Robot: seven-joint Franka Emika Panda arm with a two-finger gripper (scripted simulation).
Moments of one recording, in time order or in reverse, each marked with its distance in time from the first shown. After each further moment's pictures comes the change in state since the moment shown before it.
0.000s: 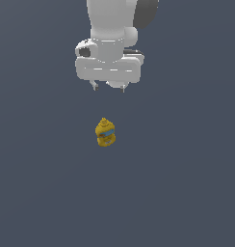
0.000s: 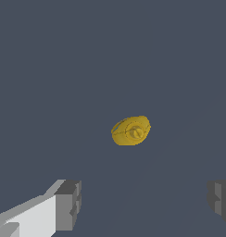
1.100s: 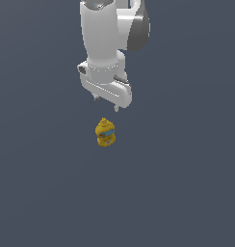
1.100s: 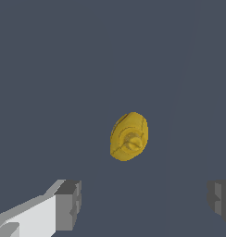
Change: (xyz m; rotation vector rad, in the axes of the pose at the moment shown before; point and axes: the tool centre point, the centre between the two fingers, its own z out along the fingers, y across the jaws) arm 0.015 0.012 0.058 0.010 -0.022 0.566
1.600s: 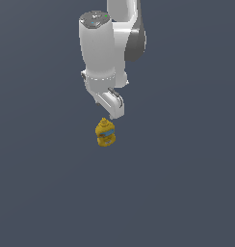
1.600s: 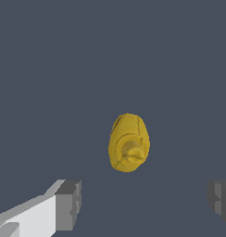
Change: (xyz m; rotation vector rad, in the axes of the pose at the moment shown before) arm 0.008 0.003 0.028 -0.002 -0.009 0.277
